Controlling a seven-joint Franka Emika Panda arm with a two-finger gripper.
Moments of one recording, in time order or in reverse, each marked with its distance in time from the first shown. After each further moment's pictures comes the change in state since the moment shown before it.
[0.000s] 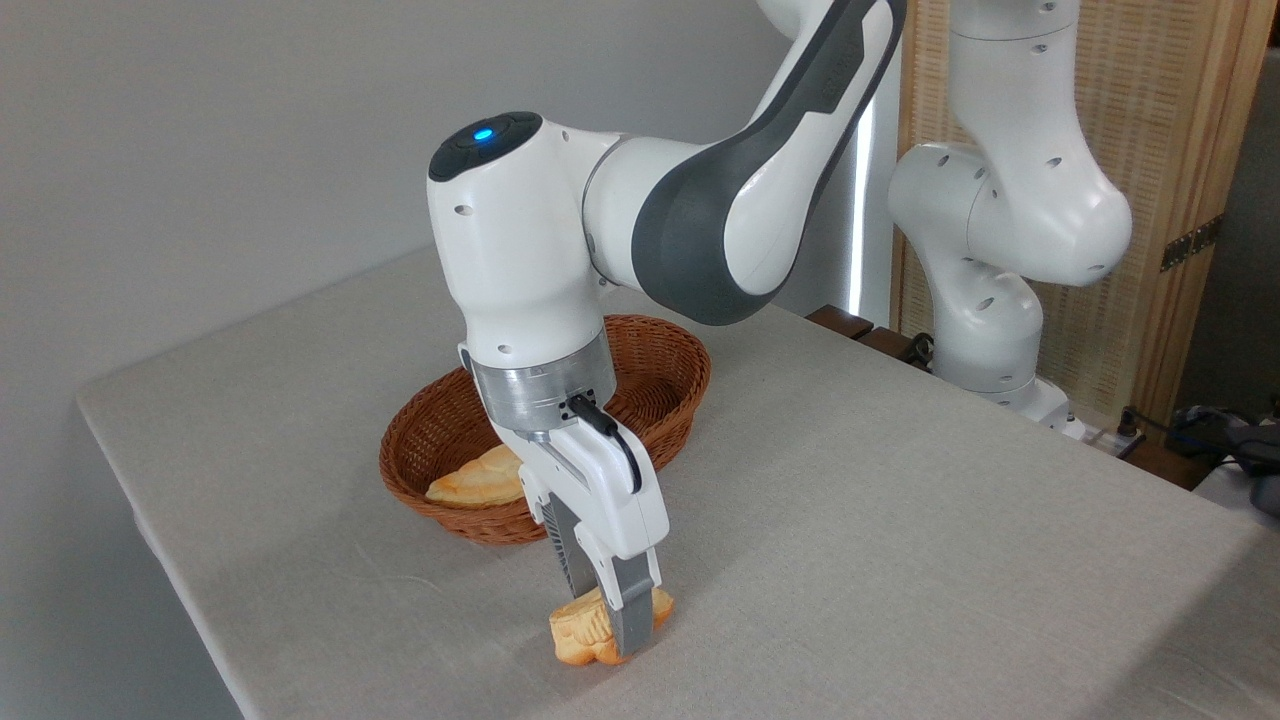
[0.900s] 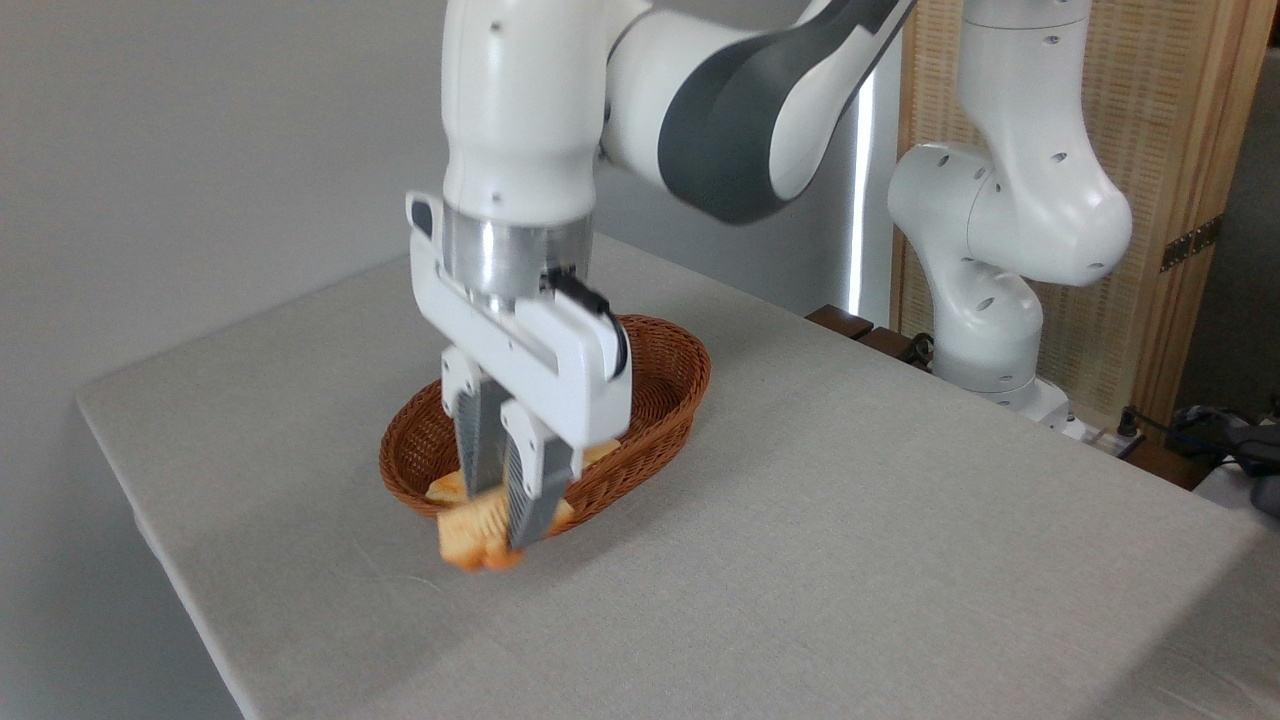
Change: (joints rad) arm 0.002 -0.106 0.001 0.081 -0.265 0.010 0.000
